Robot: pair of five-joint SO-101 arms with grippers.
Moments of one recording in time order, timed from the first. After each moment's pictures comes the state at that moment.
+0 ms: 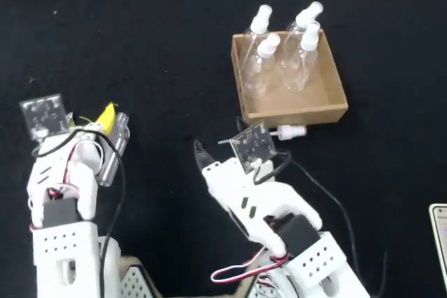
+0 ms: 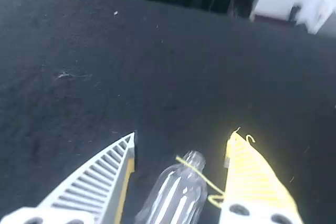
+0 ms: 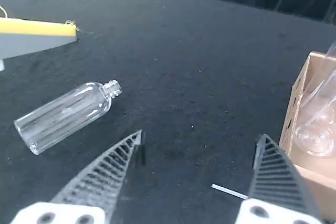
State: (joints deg) left arm -16.8 -73.1 74.6 32.4 0.0; right arm -33.3 -83.9 83.0 34.9 -1.5
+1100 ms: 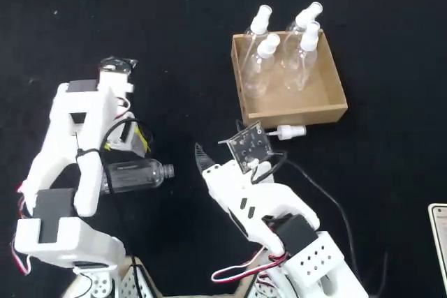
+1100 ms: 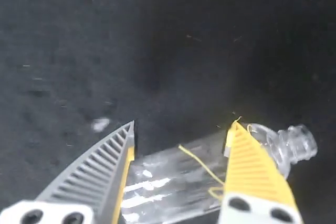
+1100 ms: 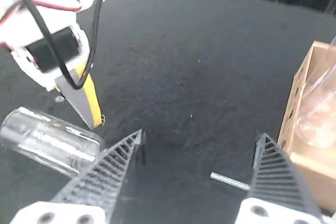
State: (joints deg) left arm -8.8 -0.2 22.5 71.3 -16.6; right arm -33.3 -83.9 85.0 34.9 -2.2
